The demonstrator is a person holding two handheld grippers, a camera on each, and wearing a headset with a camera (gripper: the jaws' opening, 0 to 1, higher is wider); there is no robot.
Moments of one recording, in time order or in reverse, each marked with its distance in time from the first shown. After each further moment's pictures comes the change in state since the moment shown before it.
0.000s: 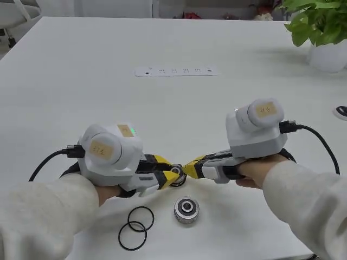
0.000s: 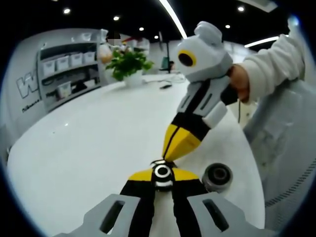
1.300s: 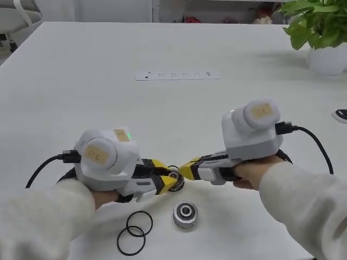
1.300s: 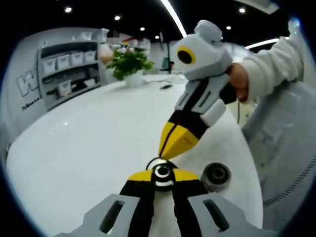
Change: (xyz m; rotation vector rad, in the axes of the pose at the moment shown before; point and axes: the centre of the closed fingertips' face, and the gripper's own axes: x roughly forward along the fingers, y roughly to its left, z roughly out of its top) left arm -0.003 0.000 -0.001 -0.012 0.005 -0.007; right arm 0.000 0.001 0.008 -0.019 -0.012 0.011
